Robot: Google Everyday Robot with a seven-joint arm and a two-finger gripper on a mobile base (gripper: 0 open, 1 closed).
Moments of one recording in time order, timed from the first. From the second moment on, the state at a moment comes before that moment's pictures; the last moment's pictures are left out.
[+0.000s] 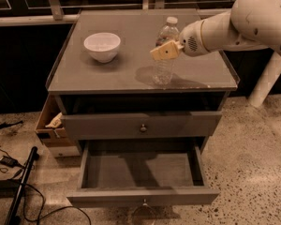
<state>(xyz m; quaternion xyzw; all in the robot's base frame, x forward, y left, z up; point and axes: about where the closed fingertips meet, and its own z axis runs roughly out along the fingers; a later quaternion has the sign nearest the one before) 0.677 -0.094 0.912 -0.36 0.80 0.21 0.44</state>
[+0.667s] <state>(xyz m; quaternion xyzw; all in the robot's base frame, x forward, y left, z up) 0.676 -0.093 0.910 -0.36 0.79 0.21 0.44</state>
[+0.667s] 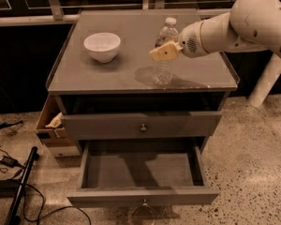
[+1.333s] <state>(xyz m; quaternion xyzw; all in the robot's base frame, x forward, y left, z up) 0.676 -0.093 0.910 -0.36 0.79 0.21 0.44</state>
